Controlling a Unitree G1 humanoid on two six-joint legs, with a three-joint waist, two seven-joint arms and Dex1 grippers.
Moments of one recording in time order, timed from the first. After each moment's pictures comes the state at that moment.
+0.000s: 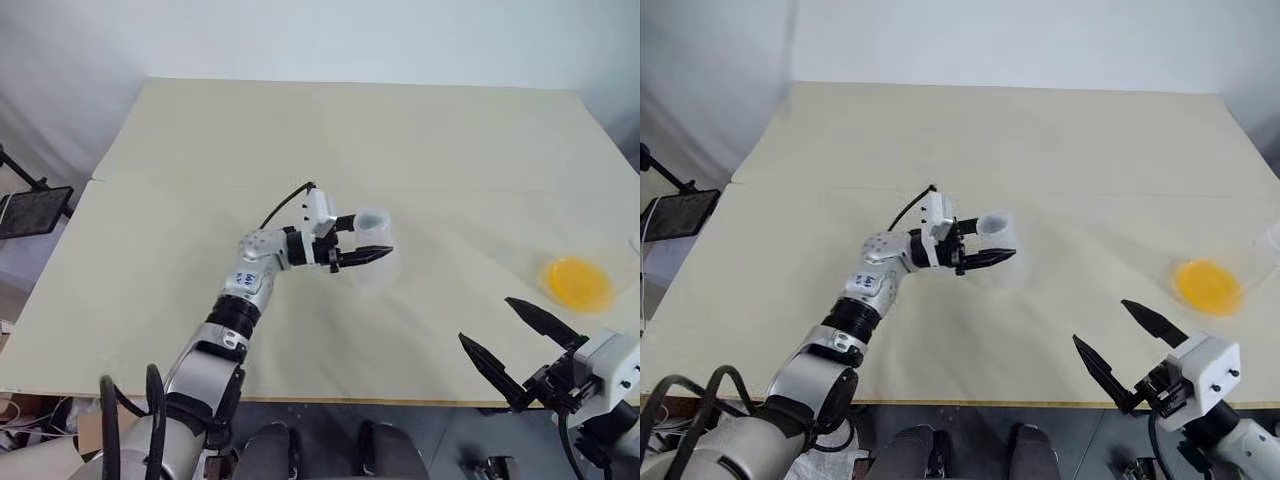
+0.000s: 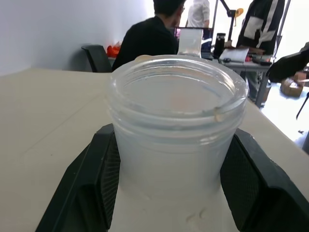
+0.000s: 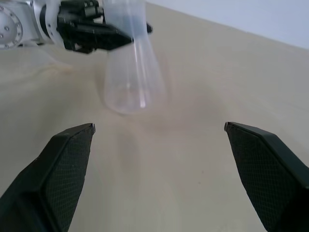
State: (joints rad) left arm -0.90 0.10 -0.12 0.77 -0.29 -0.20 -1.08; right arm 0.60 -0.44 -0.48 -0.76 0.55 0.13 0.70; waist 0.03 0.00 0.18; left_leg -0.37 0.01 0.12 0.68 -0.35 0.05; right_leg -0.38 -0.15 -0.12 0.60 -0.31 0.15
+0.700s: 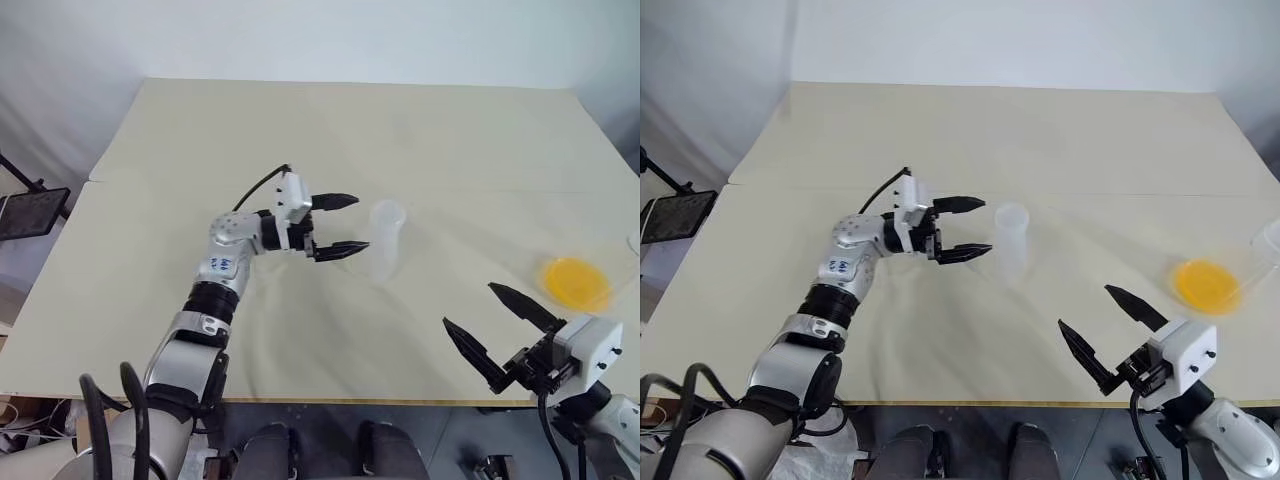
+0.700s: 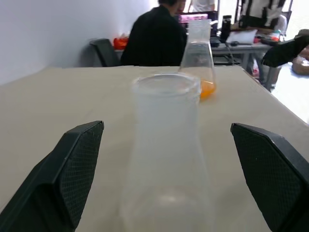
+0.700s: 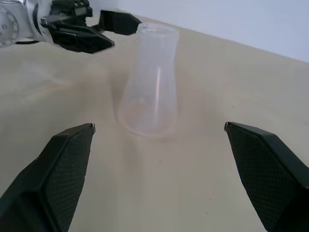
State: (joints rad) left arm -0.87 0.24 -0.01 0.66 -0.32 -0.10 -1.19; right arm 0.43 -0.47 -0.38 -0.67 0.53 0.13 0.70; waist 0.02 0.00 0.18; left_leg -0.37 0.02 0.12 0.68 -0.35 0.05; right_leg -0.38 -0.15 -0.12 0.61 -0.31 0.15
